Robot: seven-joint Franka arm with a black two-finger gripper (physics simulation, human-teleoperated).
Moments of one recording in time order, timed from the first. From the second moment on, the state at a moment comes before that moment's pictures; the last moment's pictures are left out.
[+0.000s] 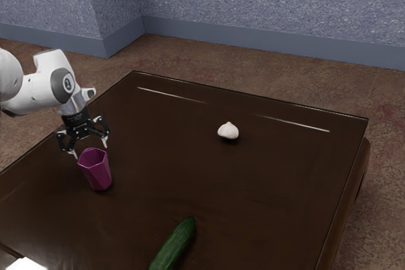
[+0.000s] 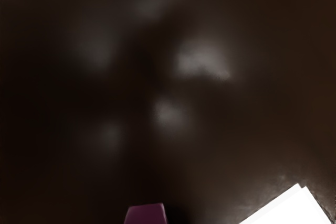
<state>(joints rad) 0.06 0.38 0.36 -1.90 -0.33 2.10 -0.34</state>
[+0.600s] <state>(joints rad) 0.01 0.37 0.36 -2.04 -0.28 2.40 -0.42</state>
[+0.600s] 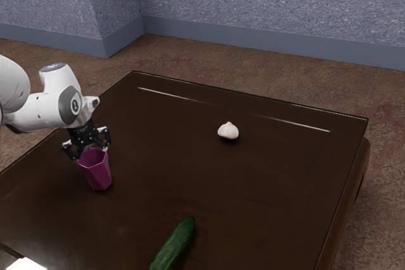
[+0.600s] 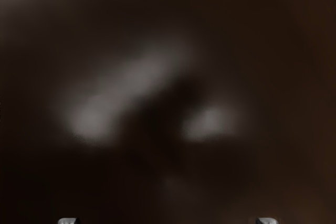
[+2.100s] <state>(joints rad) -0.10 0.16 0.38 -2.12 0.02 2.34 -0.64</state>
